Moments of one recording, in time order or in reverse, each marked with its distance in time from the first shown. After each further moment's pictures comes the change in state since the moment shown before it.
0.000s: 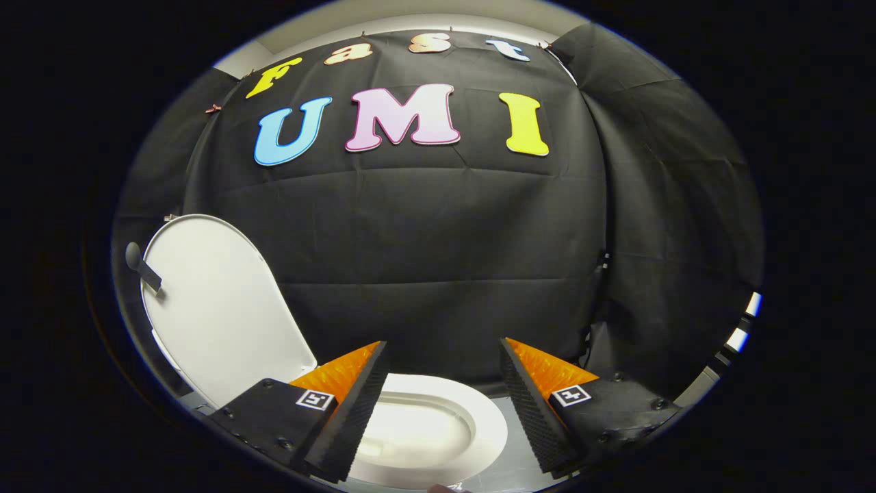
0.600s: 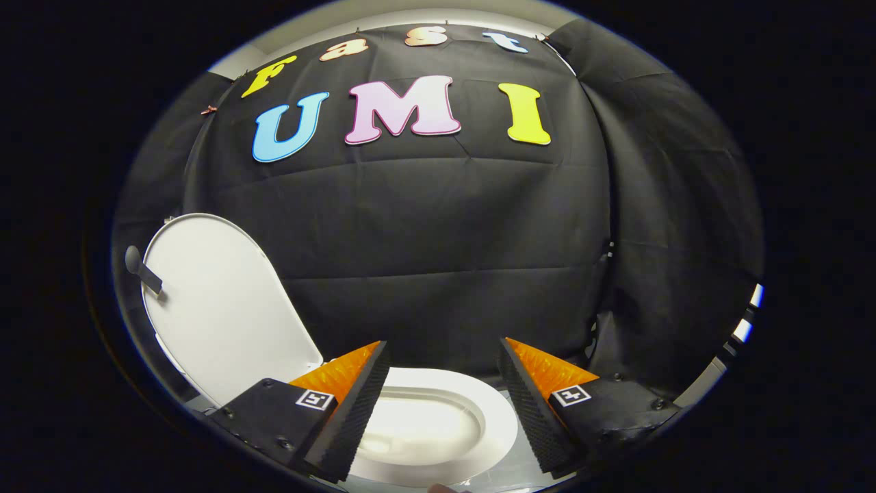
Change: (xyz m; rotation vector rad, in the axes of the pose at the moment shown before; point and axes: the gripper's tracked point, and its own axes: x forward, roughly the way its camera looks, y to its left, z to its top) arm 0.005 0.005 -0.009 0.039 0.038 0.004
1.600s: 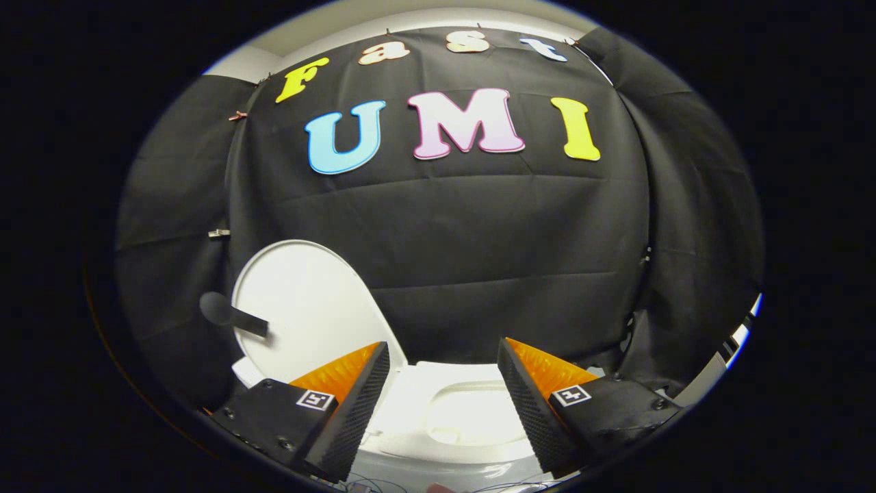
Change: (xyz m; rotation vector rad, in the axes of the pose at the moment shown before) arm -0.073 0.141 0.042 0.002 0.036 0.132
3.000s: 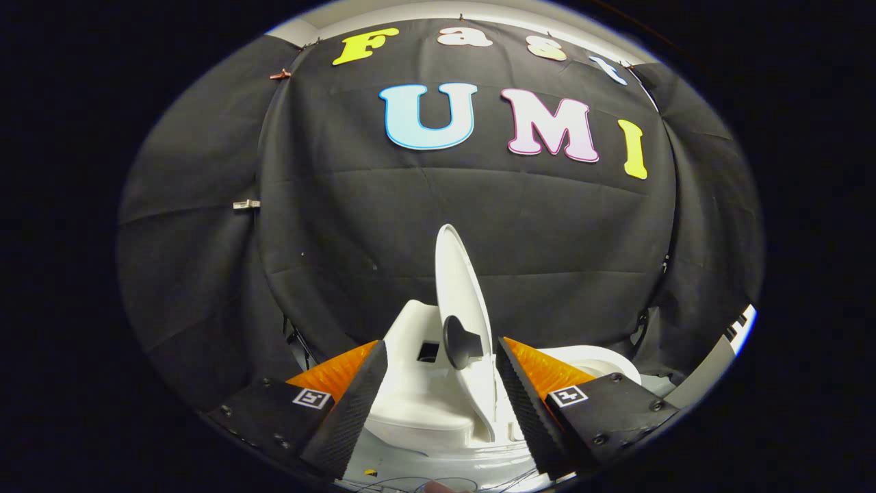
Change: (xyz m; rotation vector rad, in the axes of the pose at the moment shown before) arm -0.012 0.317 -0.003 -0.063 0.074 -0.032
